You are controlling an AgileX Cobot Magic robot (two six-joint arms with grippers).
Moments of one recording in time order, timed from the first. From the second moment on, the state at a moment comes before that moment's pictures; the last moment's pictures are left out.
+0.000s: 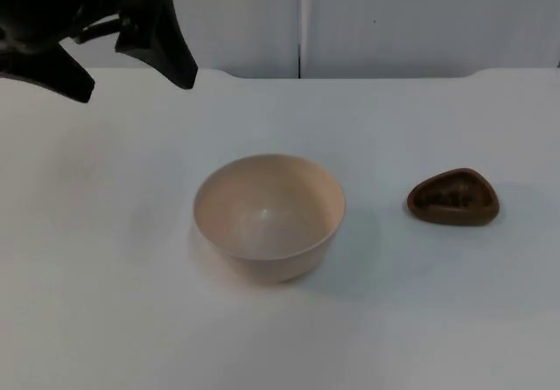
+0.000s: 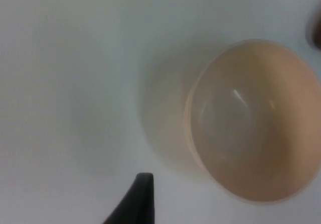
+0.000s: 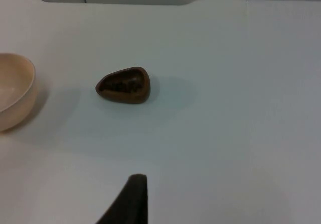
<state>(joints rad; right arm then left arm) 0.12 0.00 -0.52 0.00 1.08 0.01 -0.19 1.62 -1.15 -0.51 0.79 0.36</state>
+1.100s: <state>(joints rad) 0.12 0.00 -0.52 0.00 1.08 0.01 -0.30 1.98 -1.19 -0.37 0.62 0.11</state>
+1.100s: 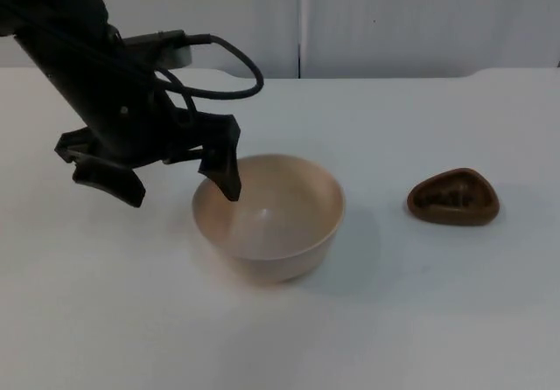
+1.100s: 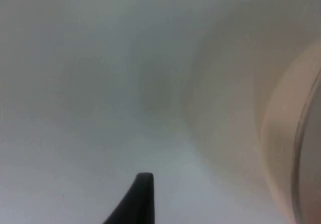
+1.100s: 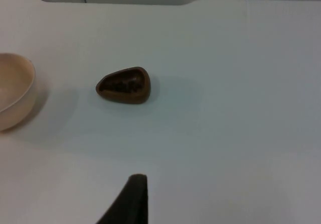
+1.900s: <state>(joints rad) 0.12 0.00 -0.52 0.00 1.08 0.01 -0.30 2.02 -1.19 -0.37 0.57 0.08</state>
